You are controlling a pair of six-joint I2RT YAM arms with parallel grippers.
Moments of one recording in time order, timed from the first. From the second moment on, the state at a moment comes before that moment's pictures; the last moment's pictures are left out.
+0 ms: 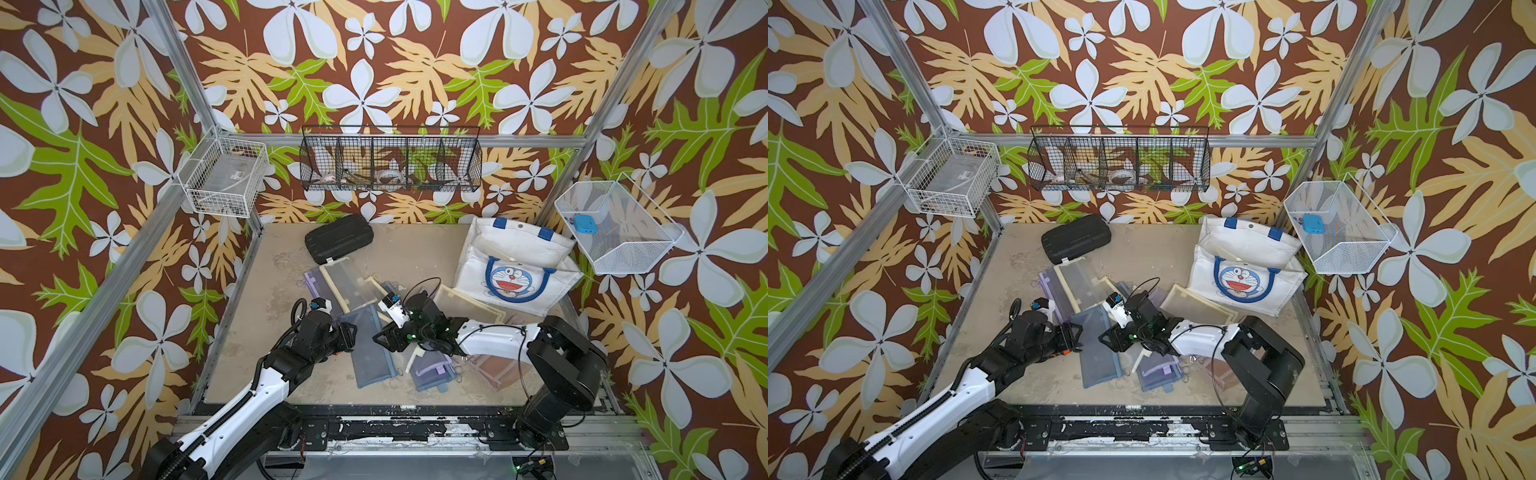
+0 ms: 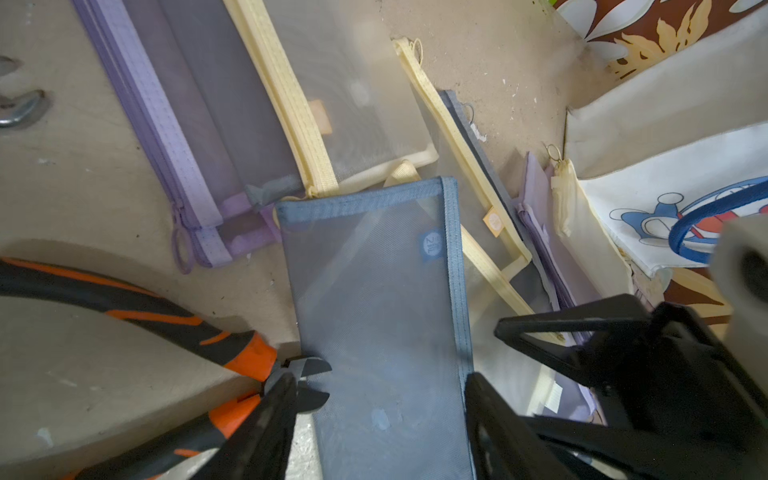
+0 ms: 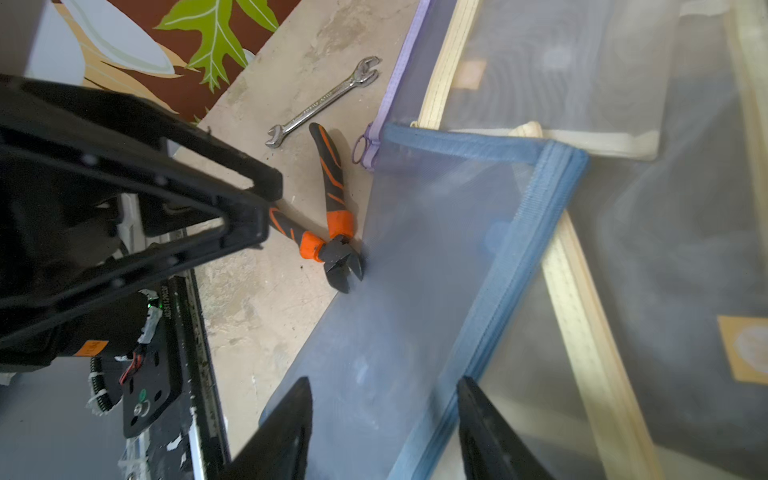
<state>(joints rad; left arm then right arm) -0.48 0.84 0.42 -0.28 0.03 -0.75 0.85 1.73 0.87 0.17 -0.36 0.30</state>
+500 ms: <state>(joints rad) -0.46 0.81 0.30 -0.20 0.04 -0.79 0.87 1.75 0.93 0.12 -0.25 0.32</state>
